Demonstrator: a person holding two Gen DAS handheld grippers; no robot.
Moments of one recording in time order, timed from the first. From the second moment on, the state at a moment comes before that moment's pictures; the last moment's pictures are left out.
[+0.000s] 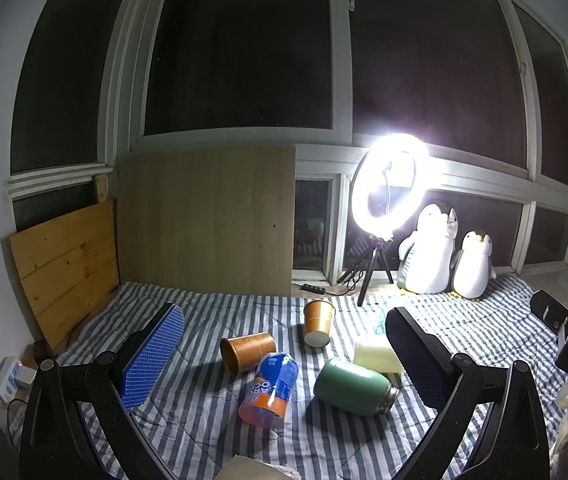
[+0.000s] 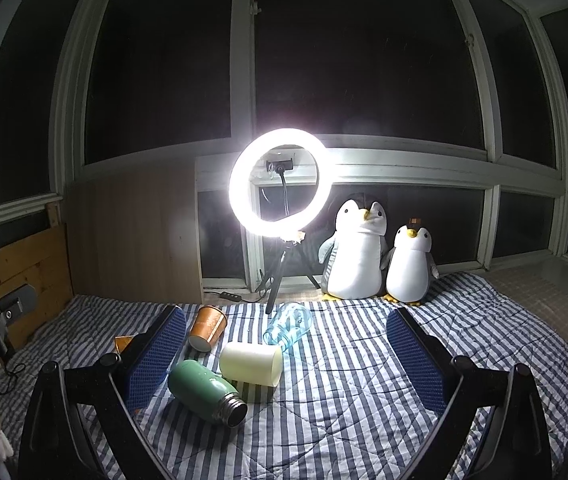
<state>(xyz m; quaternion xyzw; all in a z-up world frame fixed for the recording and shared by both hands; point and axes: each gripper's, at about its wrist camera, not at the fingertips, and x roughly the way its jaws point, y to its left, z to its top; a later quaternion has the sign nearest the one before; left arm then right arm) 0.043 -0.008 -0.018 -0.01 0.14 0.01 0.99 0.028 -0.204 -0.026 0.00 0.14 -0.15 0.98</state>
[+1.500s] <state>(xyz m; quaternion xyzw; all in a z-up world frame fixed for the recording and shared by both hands) 0.100 0.037 -0.095 -0.06 0.29 0.17 0.94 0.363 -0.207 -0.171 -0.16 0.54 0.13 0.81</state>
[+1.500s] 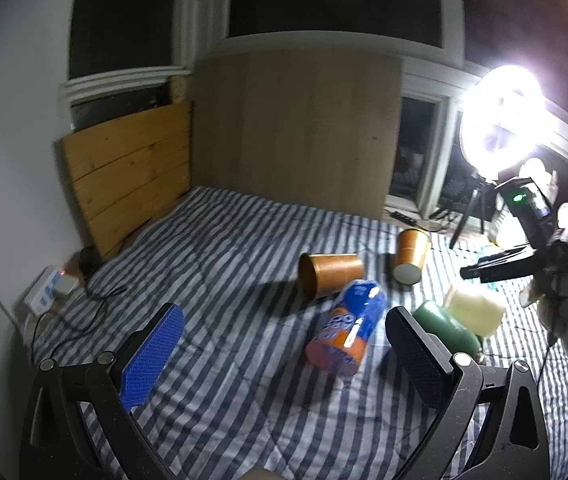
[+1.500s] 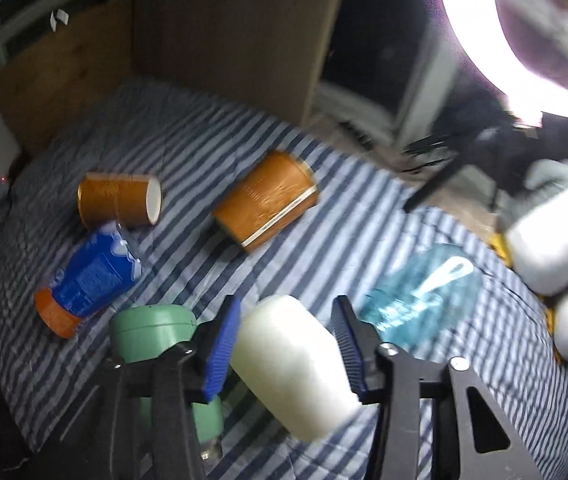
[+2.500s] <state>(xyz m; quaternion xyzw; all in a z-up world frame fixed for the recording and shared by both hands) 0.133 -0.022 -0.109 -0.07 0.32 0.10 0.94 0.320 -0.308 -0.198 0.01 0.67 0.07 0.73</state>
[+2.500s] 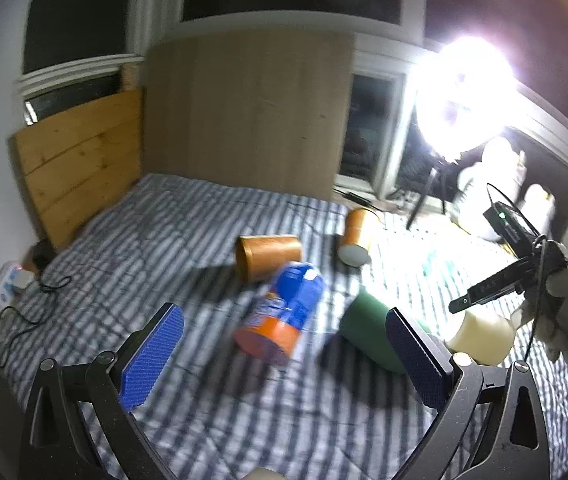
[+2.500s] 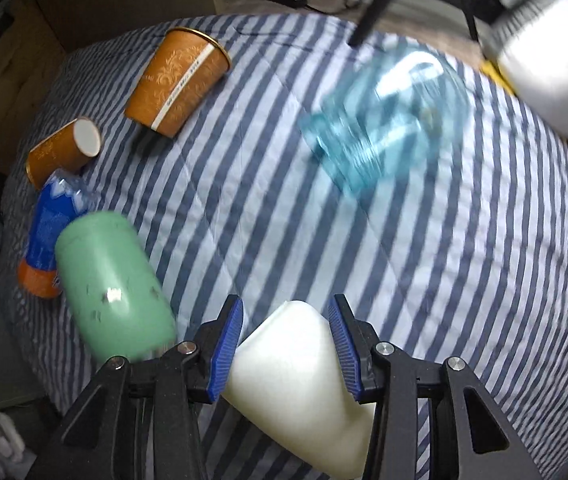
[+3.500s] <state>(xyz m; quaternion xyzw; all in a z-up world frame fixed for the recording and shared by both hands) 0.198 -0.175 -0.234 -0.33 0.52 0.02 0.79 0.179 -0.401 -0.118 0.04 0.57 0.11 0.82</state>
